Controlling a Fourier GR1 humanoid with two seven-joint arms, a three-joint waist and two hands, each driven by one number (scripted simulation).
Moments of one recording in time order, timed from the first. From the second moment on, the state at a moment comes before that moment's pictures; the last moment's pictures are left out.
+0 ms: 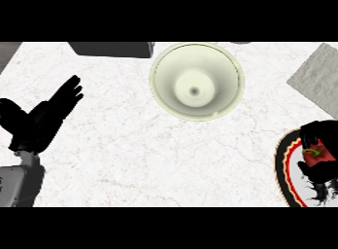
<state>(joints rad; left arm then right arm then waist) -0.23 0.25 0.09 -1.52 0.12 -0.20 0.29 -0.10 -0.51 -0.01 -1.57 0.89 0.43 0.07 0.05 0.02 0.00</state>
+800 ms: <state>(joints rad) -0.21 0.24 0.10 -1.51 0.10 -0.19 0.29 -0.55 -0.81 -0.09 -1.21 0.76 0.55 -0.52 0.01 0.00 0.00</state>
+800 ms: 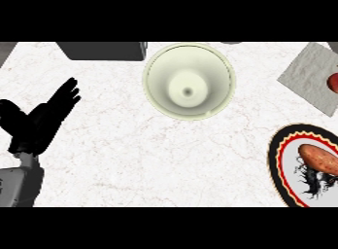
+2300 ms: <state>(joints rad) -0.24 0.24 0.13 -1.49 0.10 -0.21 0.29 -1.06 -0.37 -0.08 -1.41 0.42 0.77 0.24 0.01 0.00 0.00</state>
